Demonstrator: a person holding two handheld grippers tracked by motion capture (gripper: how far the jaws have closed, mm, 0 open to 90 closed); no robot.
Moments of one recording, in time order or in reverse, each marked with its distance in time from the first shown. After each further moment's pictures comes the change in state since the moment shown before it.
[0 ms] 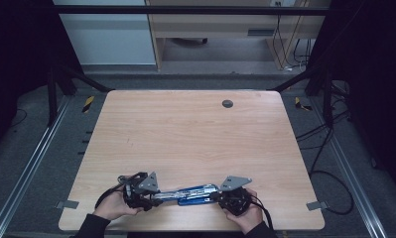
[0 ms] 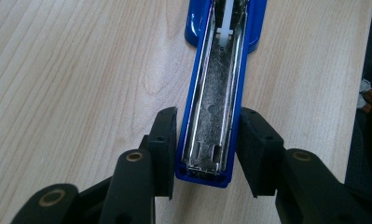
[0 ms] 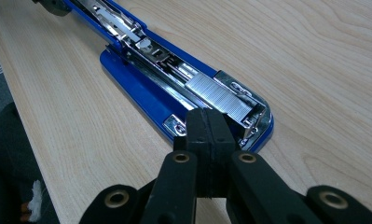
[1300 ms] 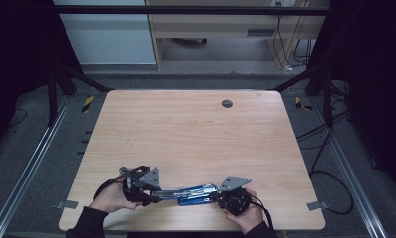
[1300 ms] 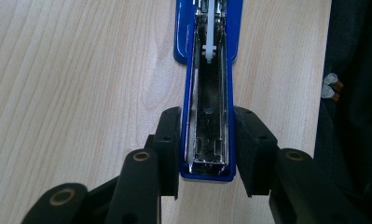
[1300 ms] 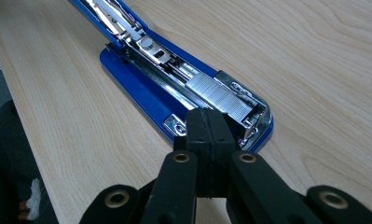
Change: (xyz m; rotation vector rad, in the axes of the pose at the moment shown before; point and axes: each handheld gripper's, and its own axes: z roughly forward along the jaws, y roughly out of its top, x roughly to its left) left arm 0.007 0.022 -0.021 0.047 -0.061 0.081; right arm 0.001 0.000 0.000 0.004 -0.003 -0.014
